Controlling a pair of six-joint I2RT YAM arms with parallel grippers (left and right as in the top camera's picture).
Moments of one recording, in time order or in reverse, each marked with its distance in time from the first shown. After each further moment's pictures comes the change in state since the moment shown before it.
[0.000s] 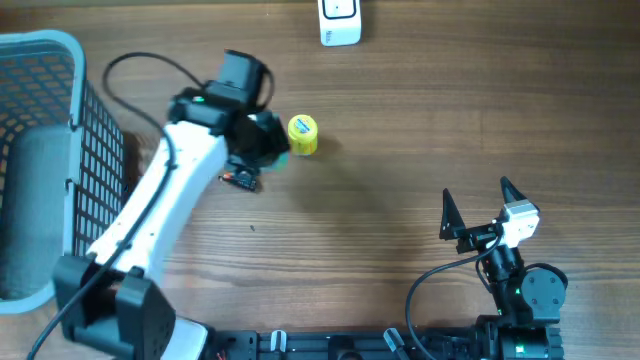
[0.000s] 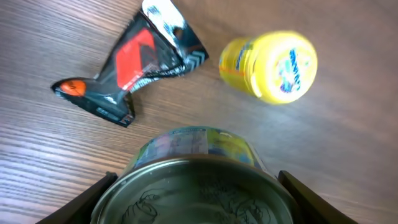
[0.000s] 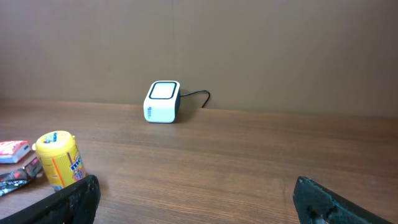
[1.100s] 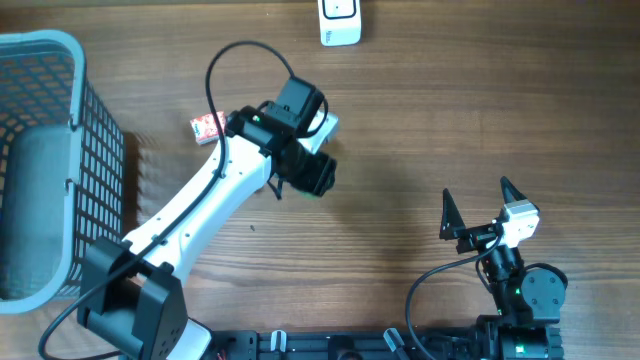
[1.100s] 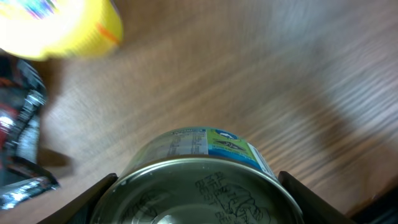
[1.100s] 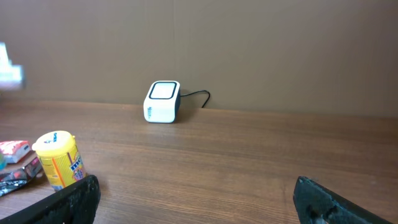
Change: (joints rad) left arm -0.192 0.034 -0.079 0.085 0.118 0.653; right arm 0.000 0.000 0.000 0.000 0.000 0.000
